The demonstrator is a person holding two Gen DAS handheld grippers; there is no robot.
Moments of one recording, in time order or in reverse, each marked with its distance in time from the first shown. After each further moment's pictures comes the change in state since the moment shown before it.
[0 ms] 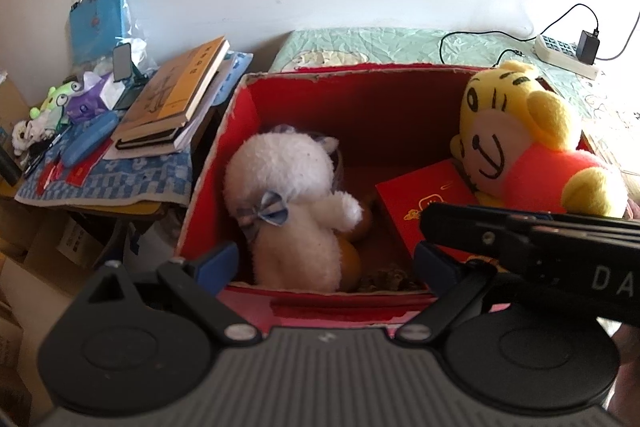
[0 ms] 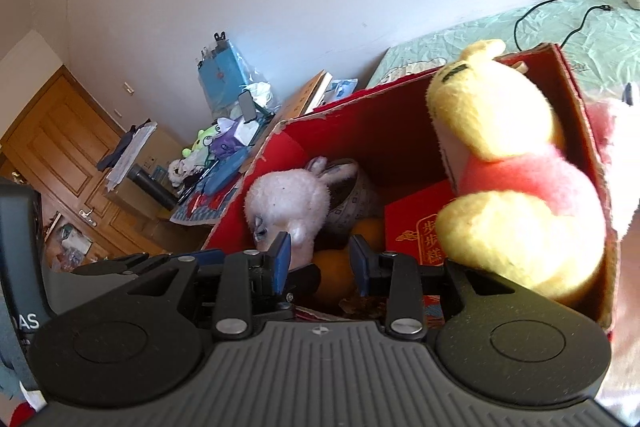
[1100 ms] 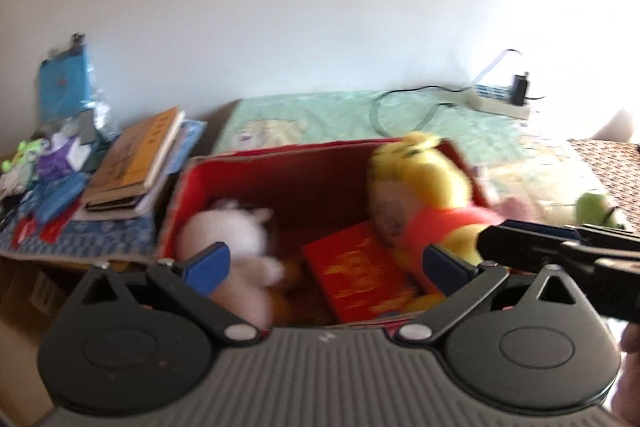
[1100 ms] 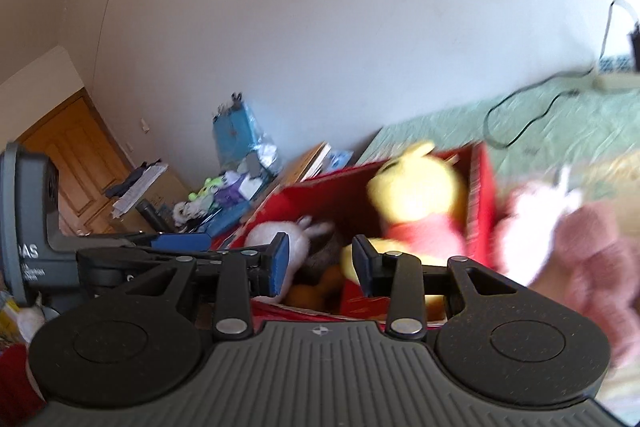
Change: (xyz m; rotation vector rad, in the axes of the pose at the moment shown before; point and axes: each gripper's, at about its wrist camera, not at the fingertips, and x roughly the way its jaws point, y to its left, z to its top) left arm -0.063 -0.043 0.011 0.060 -0.171 -0.148; right arm -0.098 -0.022 -0.007 -0.117 -0.220 -0.005
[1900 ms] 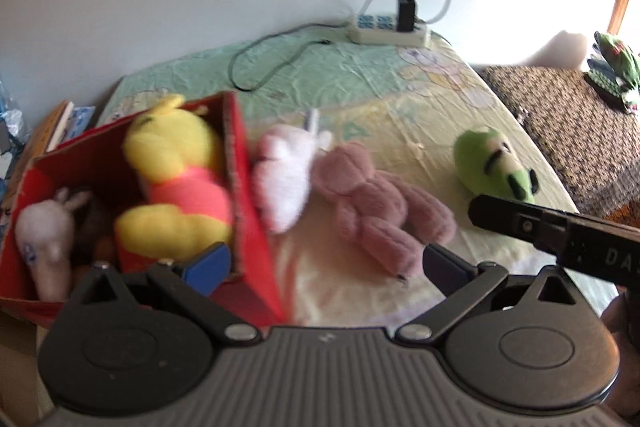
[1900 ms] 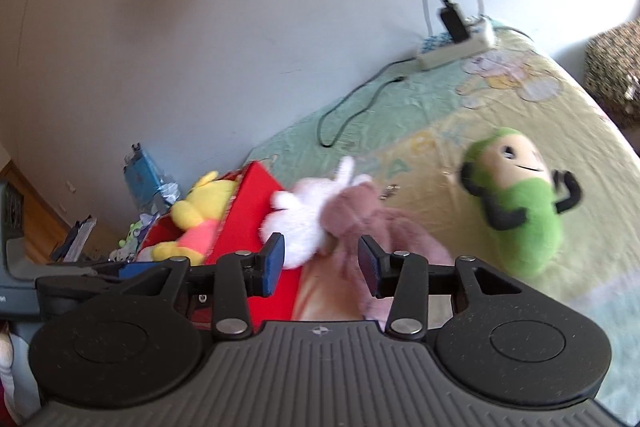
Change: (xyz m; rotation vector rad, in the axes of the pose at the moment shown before) left arm 0.032 -0.186 -0.004 0.129 0.189 -0.110; right arm -0.117 -0.136 -0.014 0.251 -0.027 -0.218
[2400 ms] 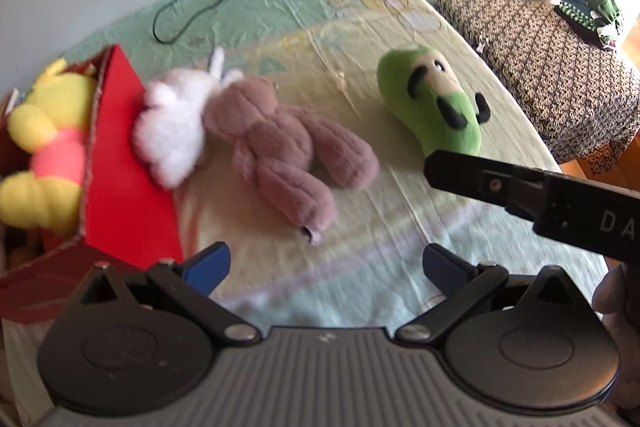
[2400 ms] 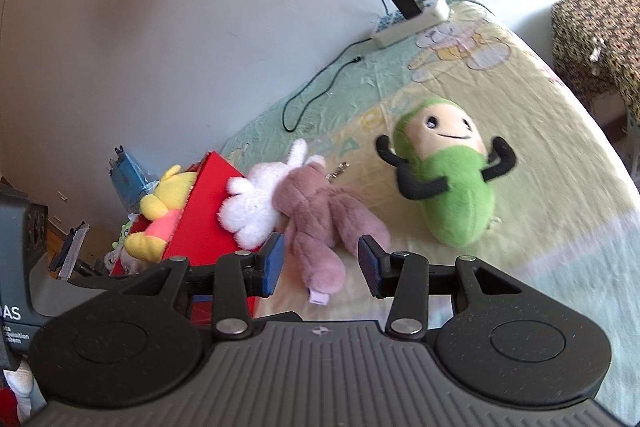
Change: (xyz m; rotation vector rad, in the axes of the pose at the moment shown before) left arm 0.044 -0.069 -0.014 0.077 0.176 -0.068; right arm -0.018 -0.050 -0.004 0.079 0.054 -0.030
